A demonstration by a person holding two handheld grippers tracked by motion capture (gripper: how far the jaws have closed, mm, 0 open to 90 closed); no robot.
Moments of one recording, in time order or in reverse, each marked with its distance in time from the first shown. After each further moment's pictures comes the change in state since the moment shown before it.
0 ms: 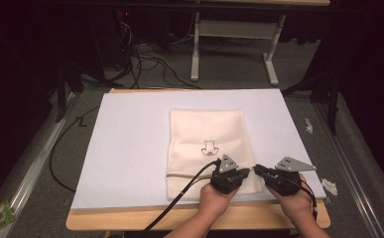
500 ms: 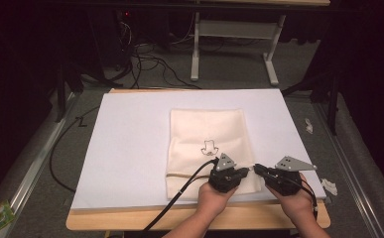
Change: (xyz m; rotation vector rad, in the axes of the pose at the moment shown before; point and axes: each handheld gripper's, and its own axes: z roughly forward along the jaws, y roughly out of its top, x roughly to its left) left arm 0.005 0.003 -0.005 -0.004 -0.032 -0.021; right arm 0.002 0.005 -0.004 -0.003 0.007 -0.012
